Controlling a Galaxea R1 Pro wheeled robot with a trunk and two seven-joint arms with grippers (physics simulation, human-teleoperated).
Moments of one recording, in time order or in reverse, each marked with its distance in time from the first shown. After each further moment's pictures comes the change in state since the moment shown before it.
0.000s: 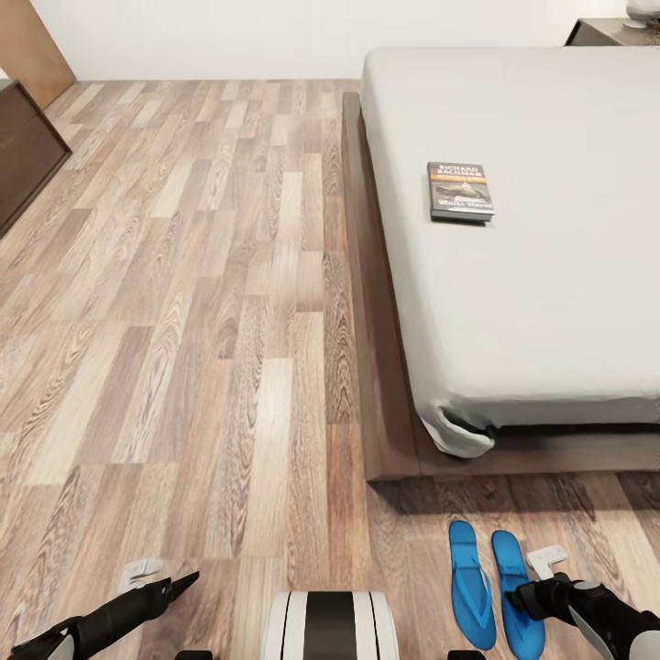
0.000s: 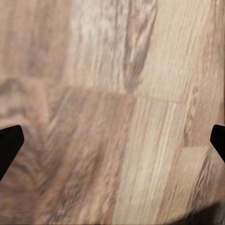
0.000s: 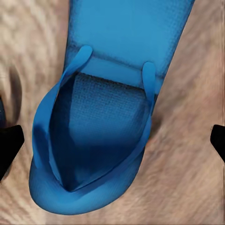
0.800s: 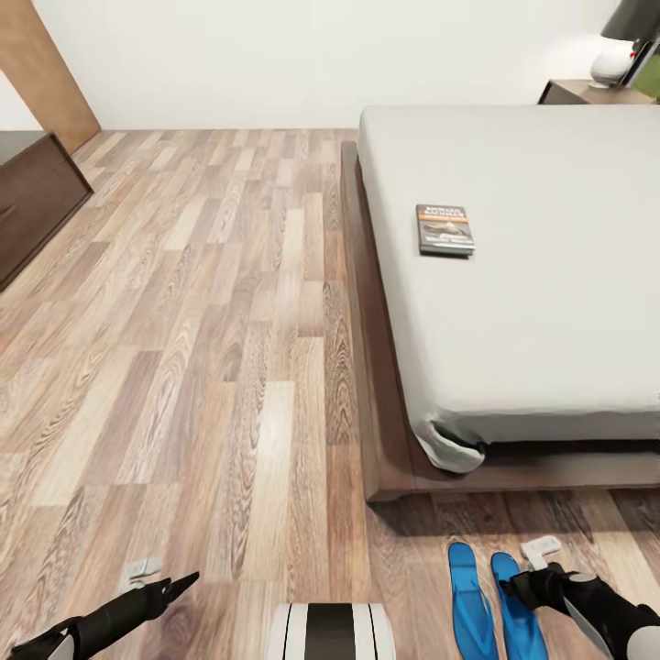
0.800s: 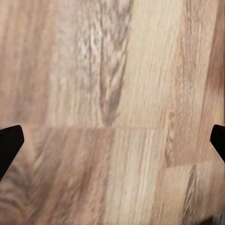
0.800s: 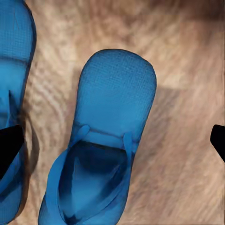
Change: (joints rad) left arm 0.000 0.000 0.000 0.000 -0.001 0.000 0.000; right arm 0.000 -0.001 -0.001 -0.044 -0.002 -0.003 0.004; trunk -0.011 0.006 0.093
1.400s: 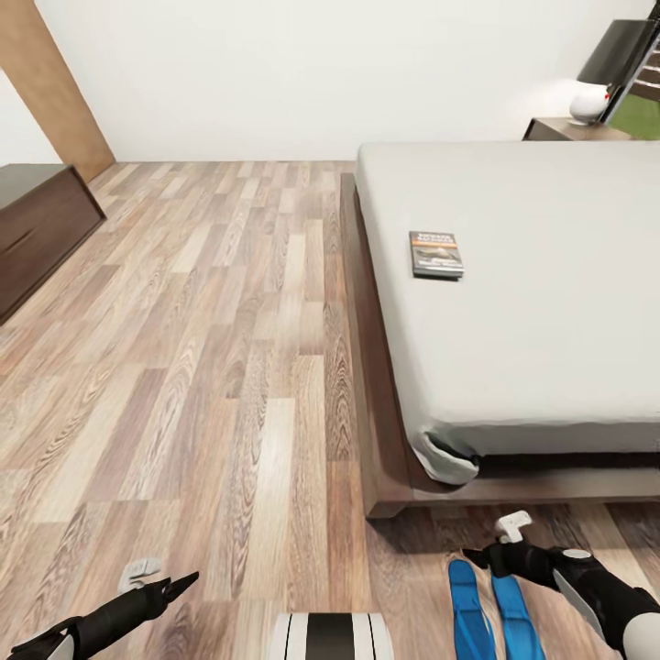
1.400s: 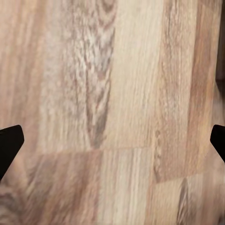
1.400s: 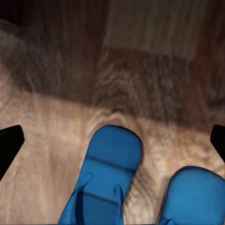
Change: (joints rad) left arm 0.000 0.000 0.001 0.000 0.000 0.000 0.000; right arm 0.000 -0.012 -0.015 -0.139 -0.131 0.000 0.272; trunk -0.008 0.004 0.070
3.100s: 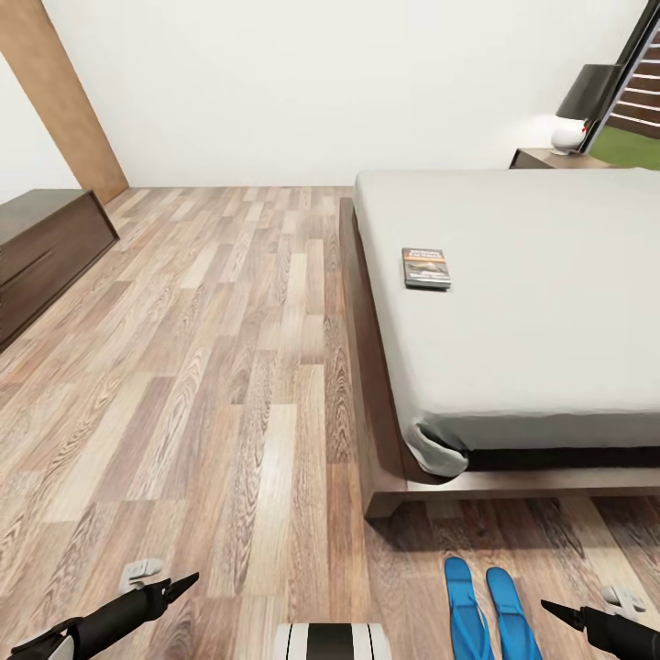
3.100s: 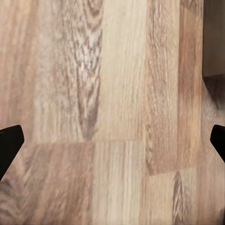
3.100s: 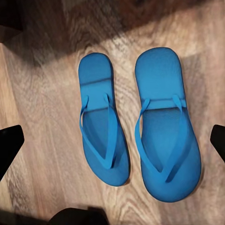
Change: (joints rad) left arm 0.000 0.000 -0.004 0.003 0.000 -0.001 0.000; right arm 0.003 -0.170 -0.001 0.457 -0.380 -0.071 0.475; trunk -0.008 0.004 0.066
